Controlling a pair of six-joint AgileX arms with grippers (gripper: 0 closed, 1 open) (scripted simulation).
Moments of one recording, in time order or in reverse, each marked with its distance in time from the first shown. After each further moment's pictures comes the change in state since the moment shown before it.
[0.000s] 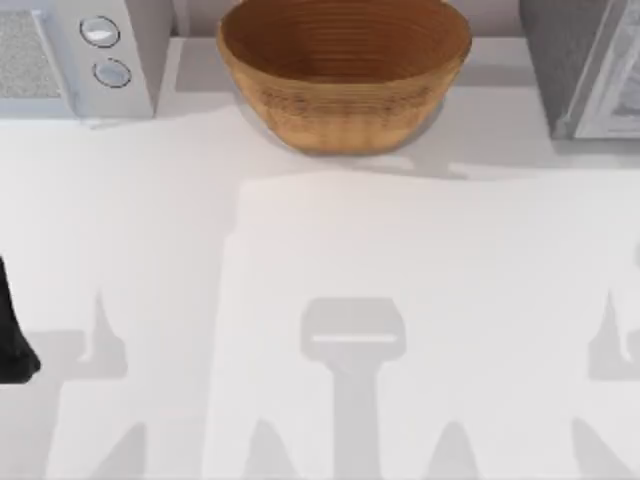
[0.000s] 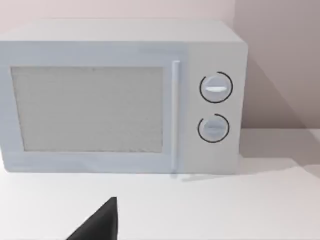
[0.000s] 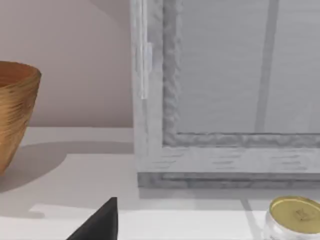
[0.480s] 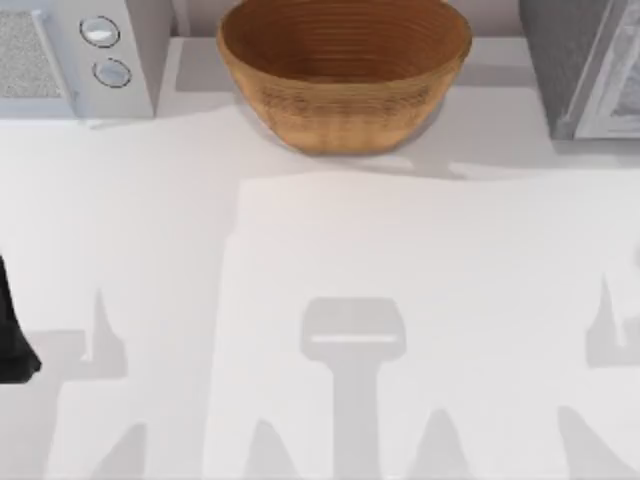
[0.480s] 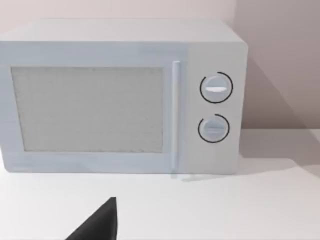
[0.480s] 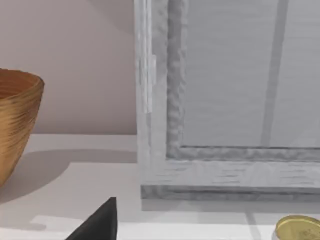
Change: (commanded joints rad) left arm 0.000 0.000 0.000 0.000 0.000 0.000; right arm -0.026 0.191 0.029 0.169 -0.038 0.000
